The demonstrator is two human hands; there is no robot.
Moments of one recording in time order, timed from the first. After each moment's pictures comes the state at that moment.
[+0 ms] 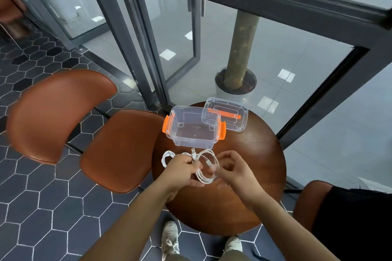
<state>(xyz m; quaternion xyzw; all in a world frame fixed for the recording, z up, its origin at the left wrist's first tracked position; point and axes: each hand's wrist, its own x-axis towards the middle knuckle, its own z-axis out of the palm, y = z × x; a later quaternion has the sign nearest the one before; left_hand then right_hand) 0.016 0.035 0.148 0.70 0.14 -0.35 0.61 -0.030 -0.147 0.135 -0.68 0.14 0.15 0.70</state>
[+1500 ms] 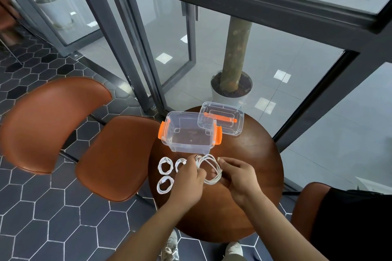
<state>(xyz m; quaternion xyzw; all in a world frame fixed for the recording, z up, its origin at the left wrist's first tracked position) 0.002 0.002 0.142 0.90 0.01 -0.17 0.40 -0.010 -0.147 0.132 -0.49 0.35 0.11 0.79</state>
